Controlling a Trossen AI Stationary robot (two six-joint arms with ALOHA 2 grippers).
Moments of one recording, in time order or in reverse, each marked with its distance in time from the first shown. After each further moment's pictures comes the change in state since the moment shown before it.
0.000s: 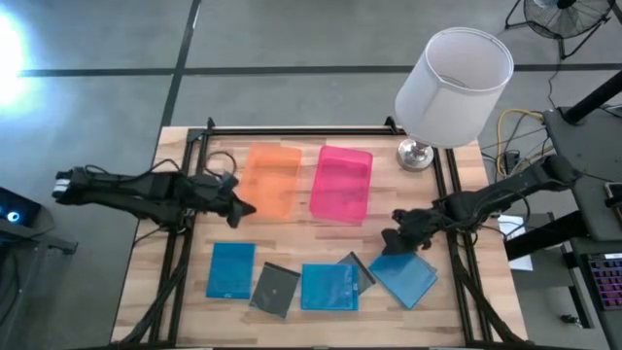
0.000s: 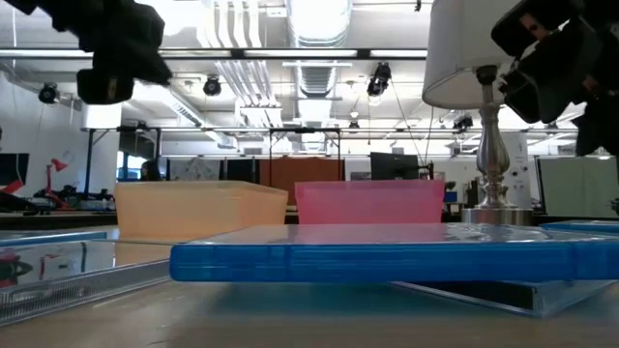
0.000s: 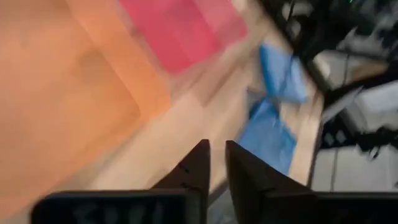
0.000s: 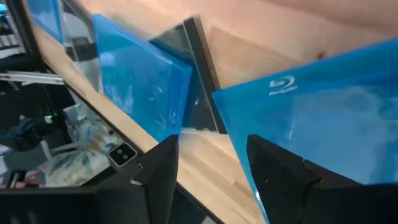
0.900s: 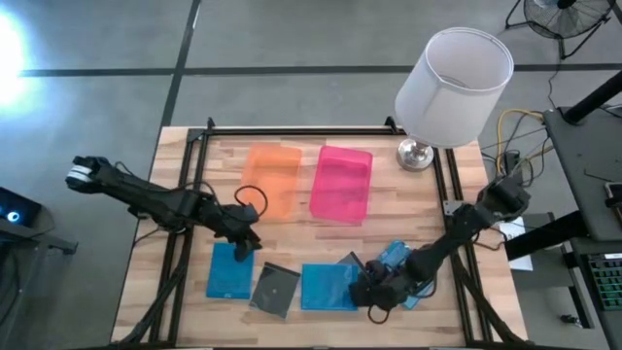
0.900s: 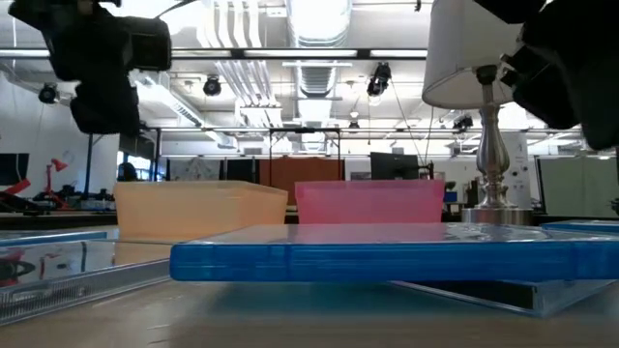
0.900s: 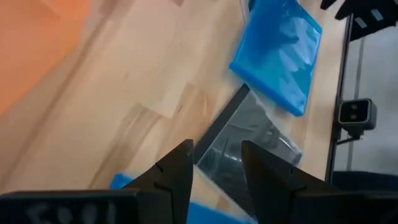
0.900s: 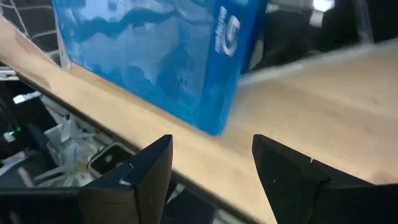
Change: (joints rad) left arm -0.176 0.287 -0.033 0.128 0.129 0.121; right arm 0.340 0.719 0.420 0.208 0.229 0.367
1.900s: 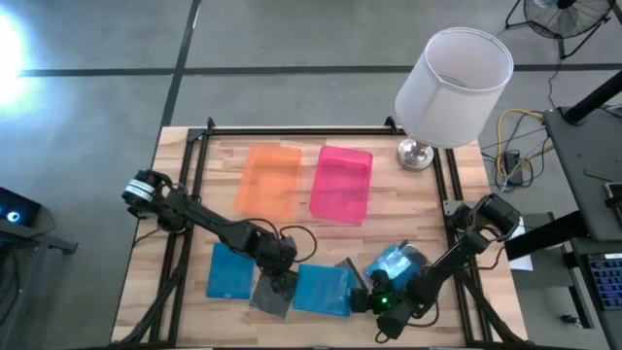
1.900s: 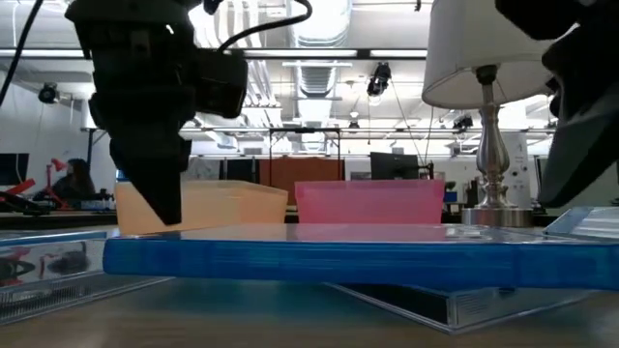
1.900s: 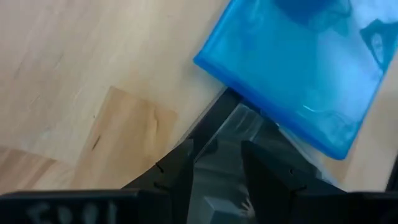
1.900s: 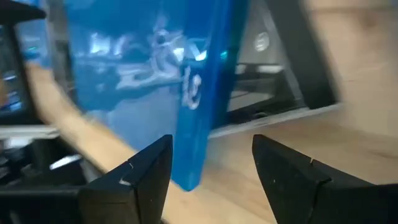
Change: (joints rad) left arm -0.111 0.655 0.354 0.044 0.001 -0.041; right arm 0.147 0.165 0.075 -0.001 0.413 0.202
